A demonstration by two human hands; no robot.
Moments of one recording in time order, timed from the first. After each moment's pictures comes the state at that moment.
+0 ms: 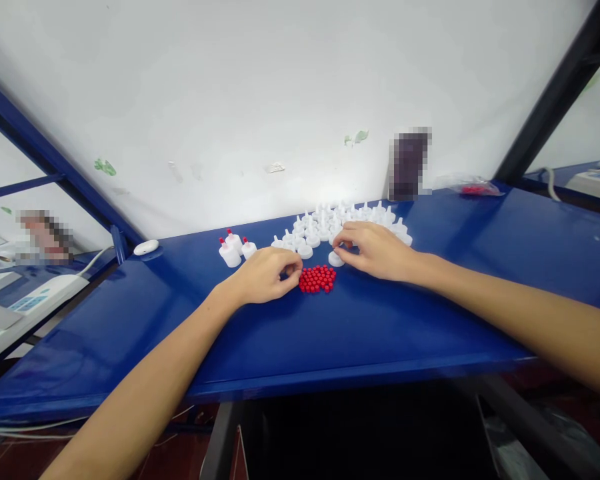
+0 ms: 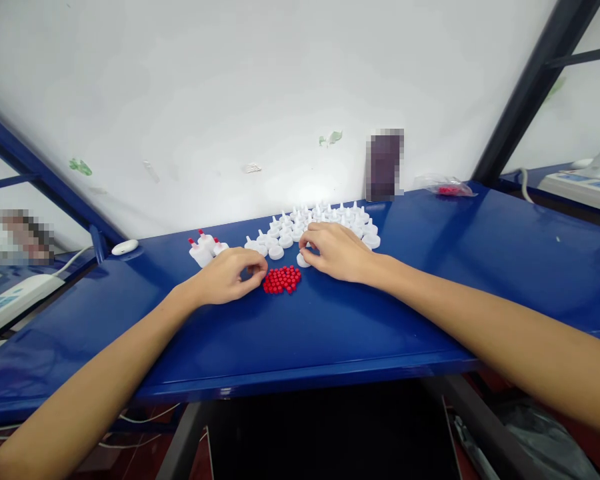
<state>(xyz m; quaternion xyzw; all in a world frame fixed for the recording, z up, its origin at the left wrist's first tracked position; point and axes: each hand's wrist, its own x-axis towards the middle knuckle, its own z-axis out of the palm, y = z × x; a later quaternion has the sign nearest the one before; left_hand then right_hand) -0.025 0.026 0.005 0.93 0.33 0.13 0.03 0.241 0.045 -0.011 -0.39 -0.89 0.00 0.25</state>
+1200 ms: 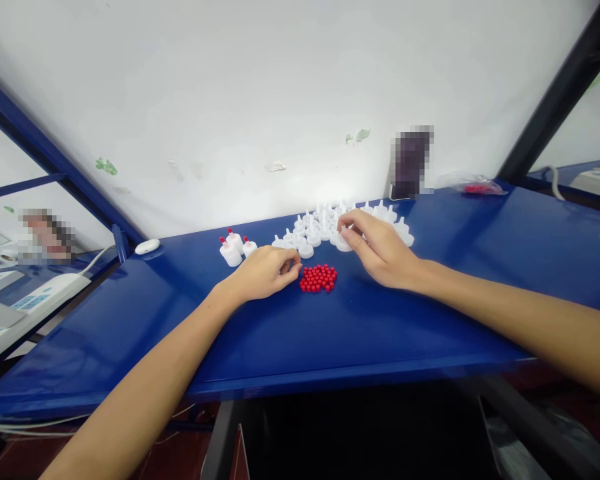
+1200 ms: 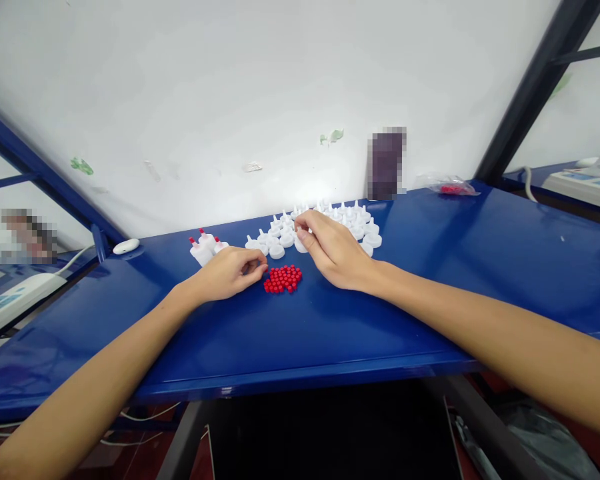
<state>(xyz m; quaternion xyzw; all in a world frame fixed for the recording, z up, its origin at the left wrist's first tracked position) -0.025 0.030 0.003 0.92 0.37 0.14 0.04 0.233 0.021 -0.004 -0.32 -0.83 0.06 0.45</state>
